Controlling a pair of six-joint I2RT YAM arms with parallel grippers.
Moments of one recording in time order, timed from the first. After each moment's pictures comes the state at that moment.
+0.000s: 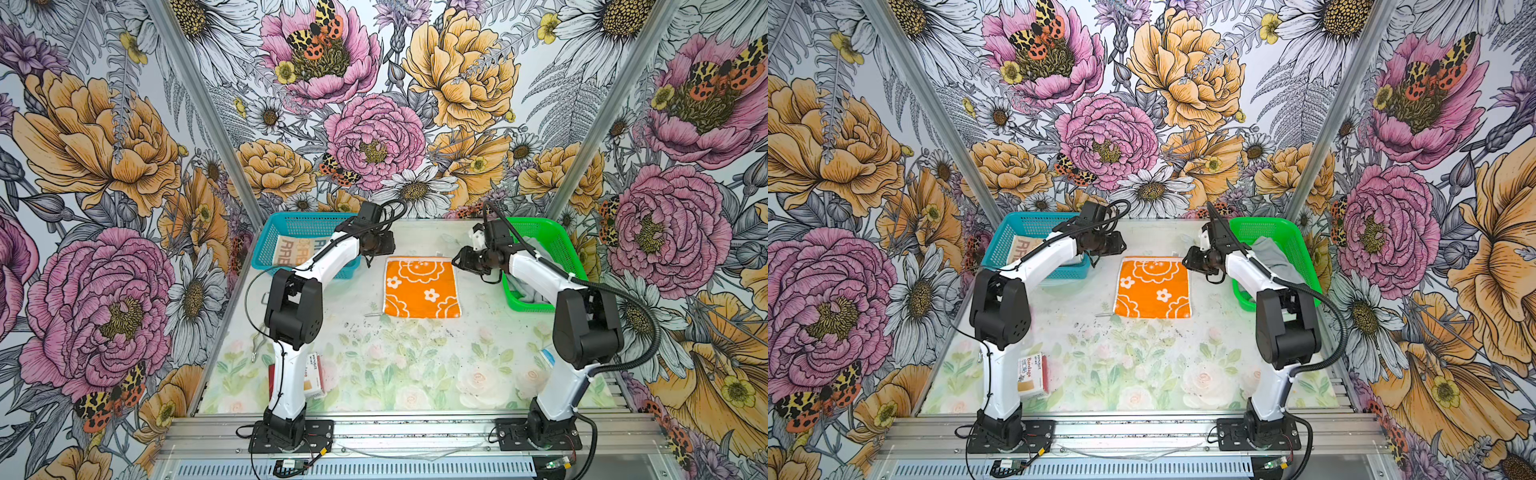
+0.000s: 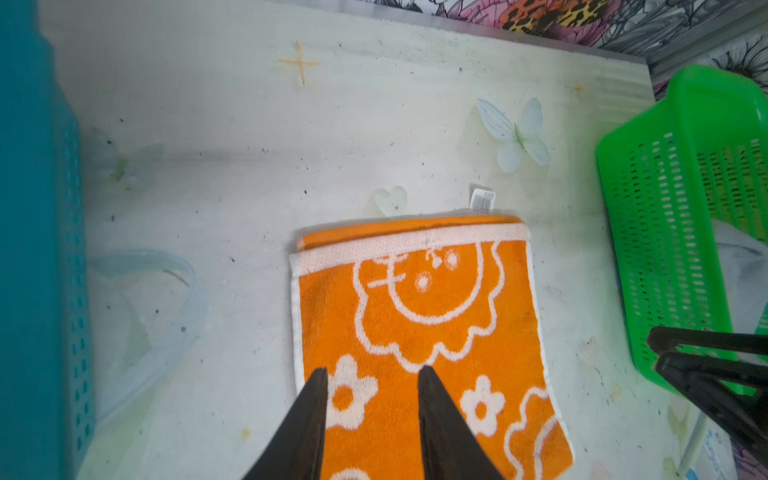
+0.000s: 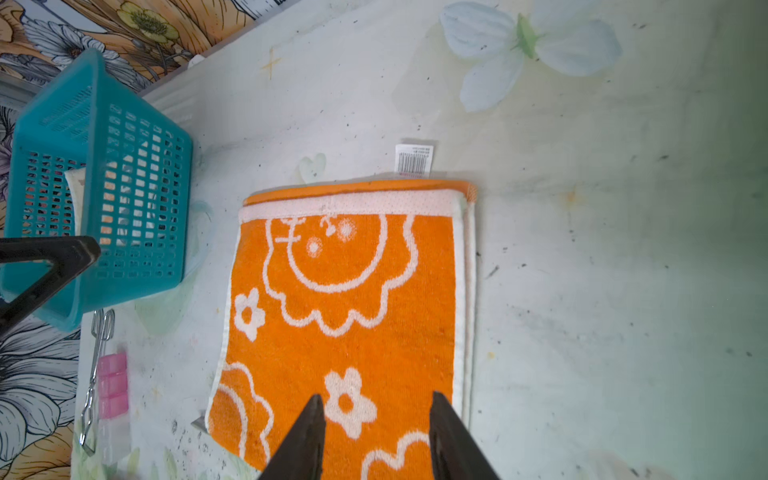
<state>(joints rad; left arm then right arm) -0.42 2.03 1.75 -0.61 0.16 -0.39 0.20 1.77 1.31 -0.48 -0.36 0.40</state>
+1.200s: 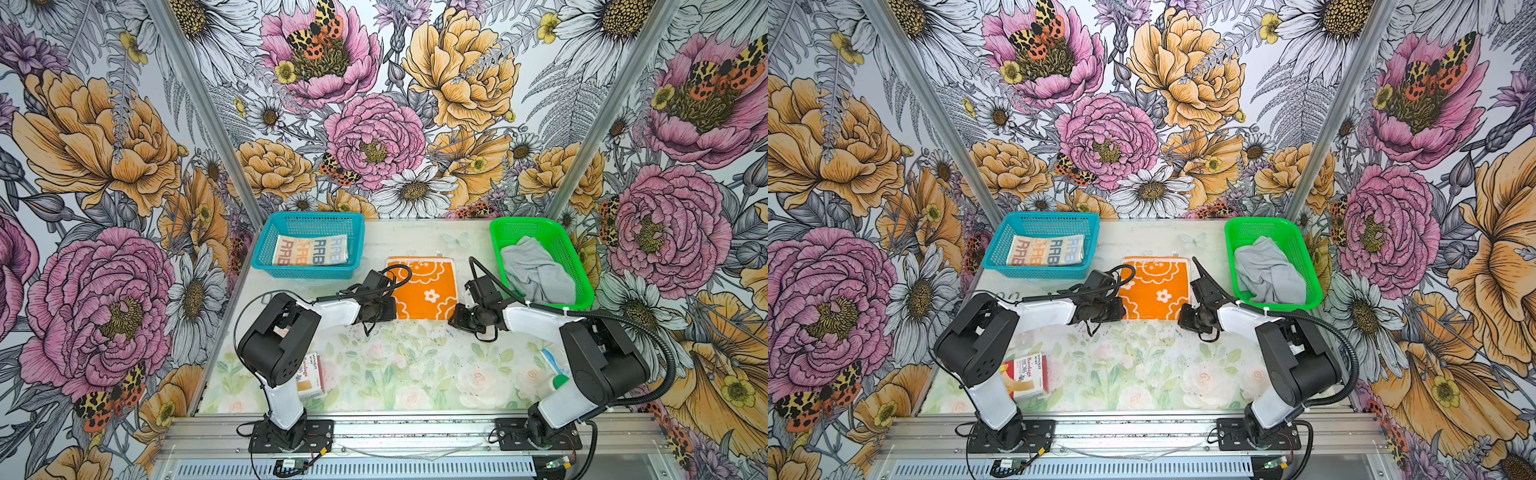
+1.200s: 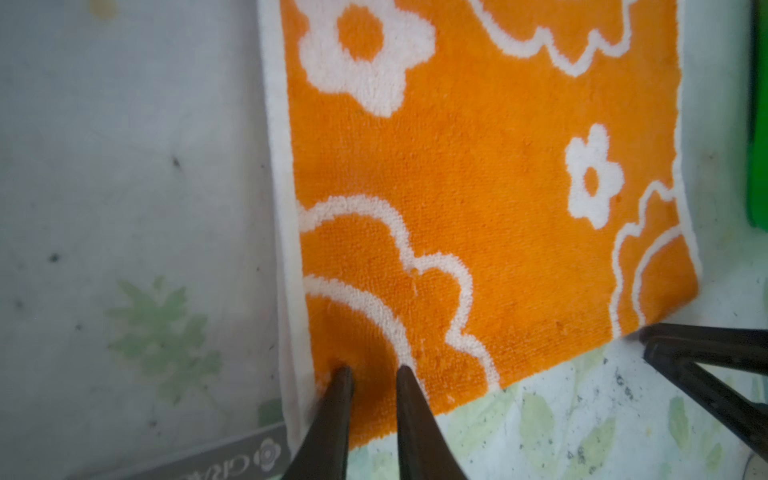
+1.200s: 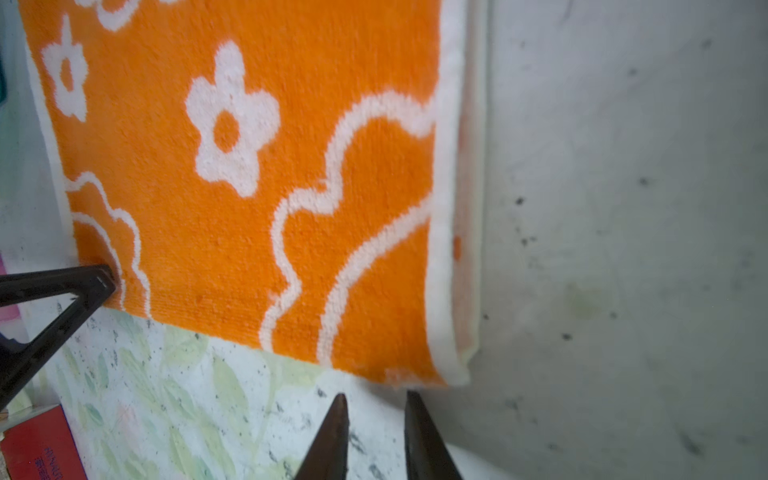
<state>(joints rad) -0.60 1.76 0.91 -0.15 0.13 -0.62 0.37 1.57 0.73 -0.29 -0.29 0.59</state>
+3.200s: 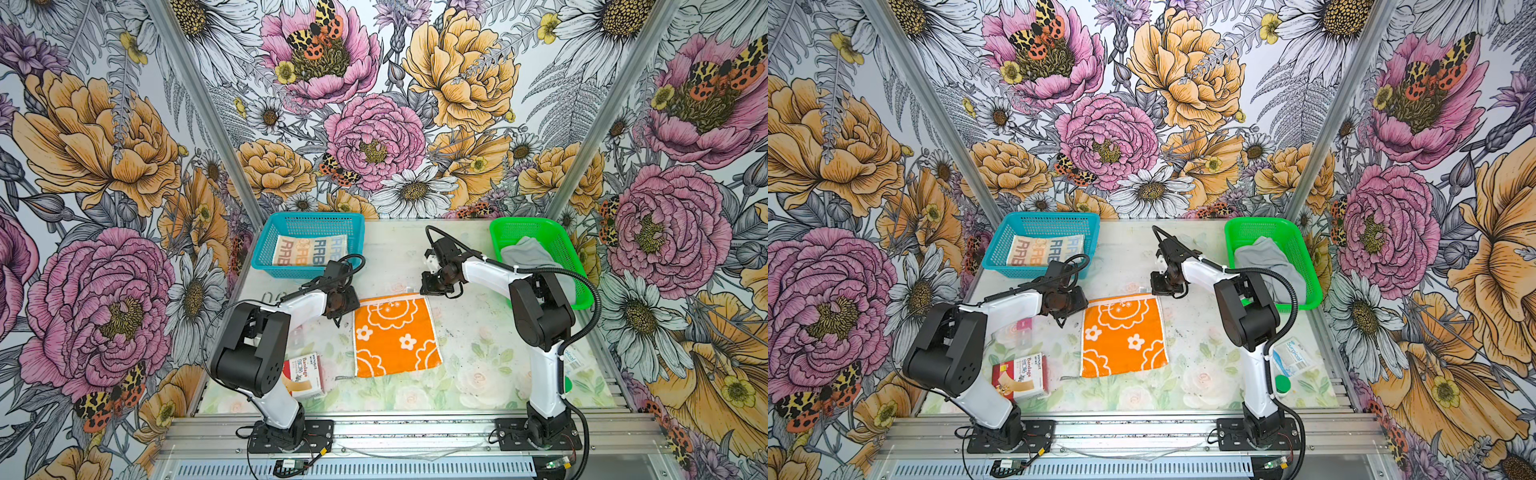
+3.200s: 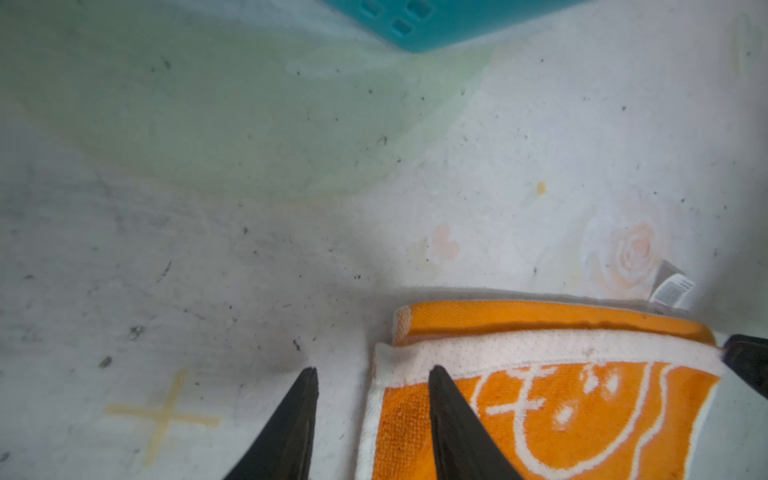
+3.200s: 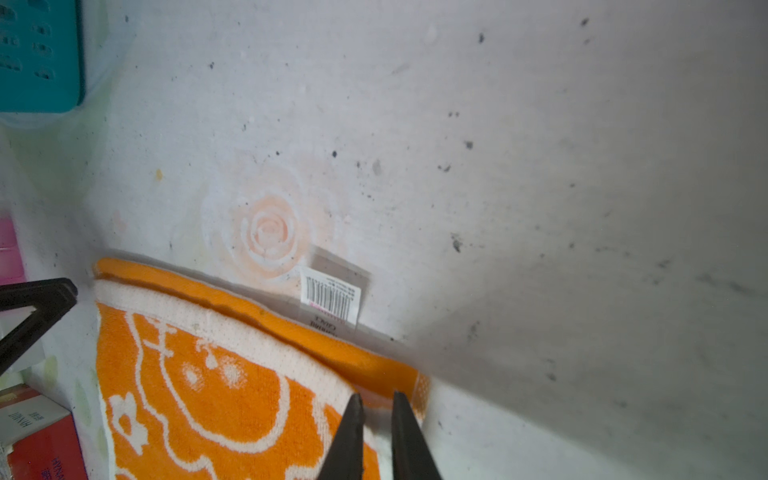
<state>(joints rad) -0.30 1.67 0.91 -0.33 0.04 -0.66 0.44 2.08 1.49 -0.60 -0.35 0.33</state>
